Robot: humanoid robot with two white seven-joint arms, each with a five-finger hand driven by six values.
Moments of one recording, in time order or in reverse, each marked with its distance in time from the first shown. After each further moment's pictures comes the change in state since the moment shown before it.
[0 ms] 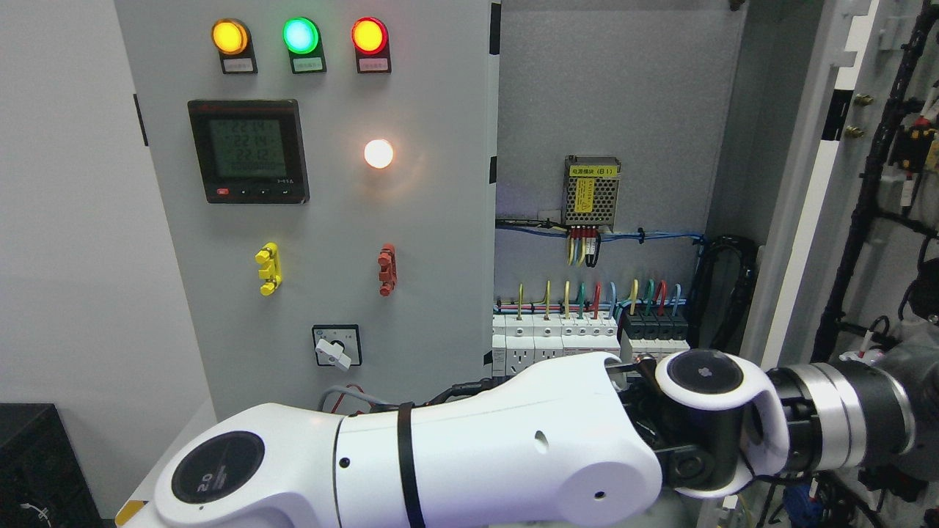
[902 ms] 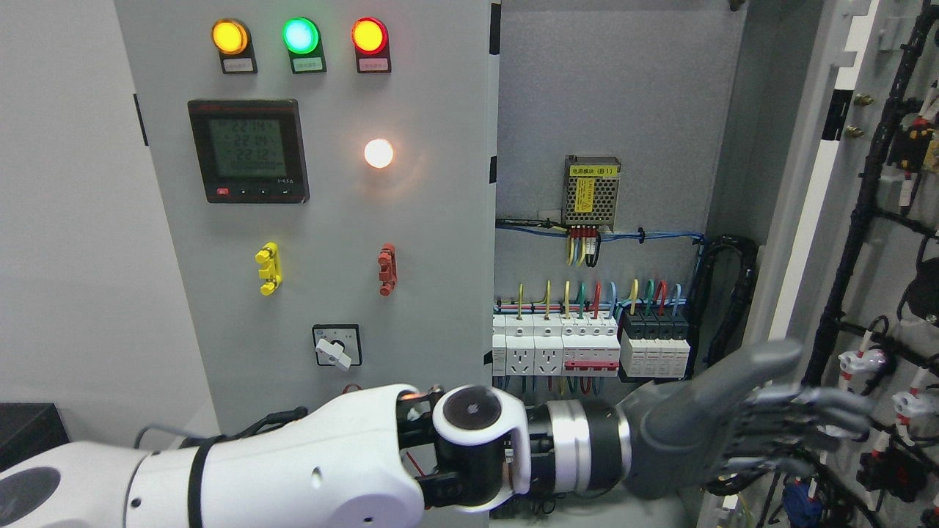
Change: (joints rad) left arm 0.355 0.544 -0.072 -0.381 -0.372 0.032 -0.069; right arm 0.000 0.000 0.000 0.000 0.000 -0.001 0.000
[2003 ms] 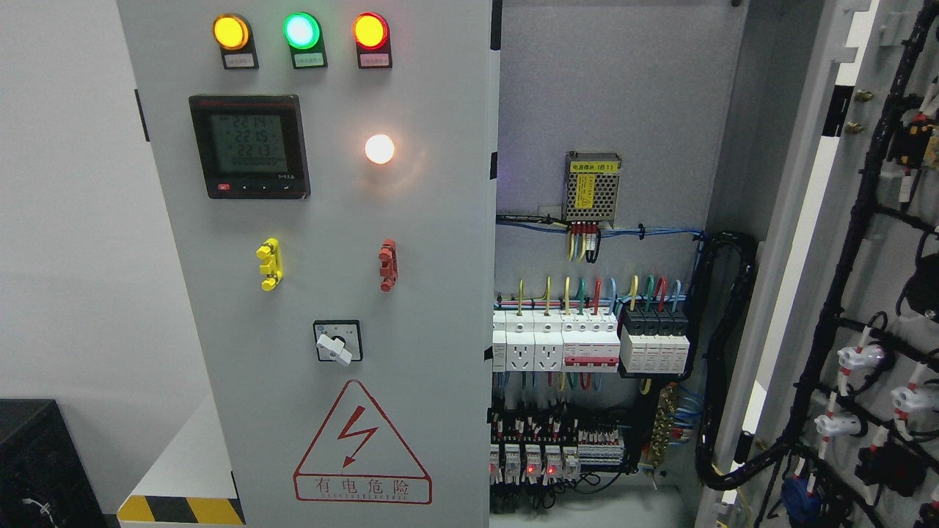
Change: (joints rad) left arm 1.483 -0.088 0.696 0.907 -0.959 -0.291 -0.032; right arm 0.000 0.000 0.000 0.000 0.000 0.000 0.000
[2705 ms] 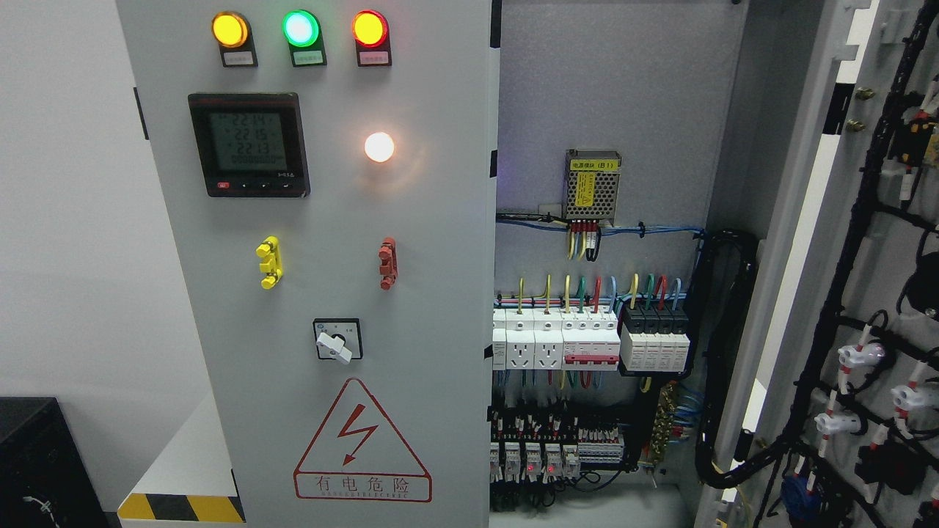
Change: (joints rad) left arm -0.010 -0.260 0.814 0.493 -0.529 0.205 0.077; right arm -0.001 -0.002 0.000 -0.009 -0.023 -0.002 0.000
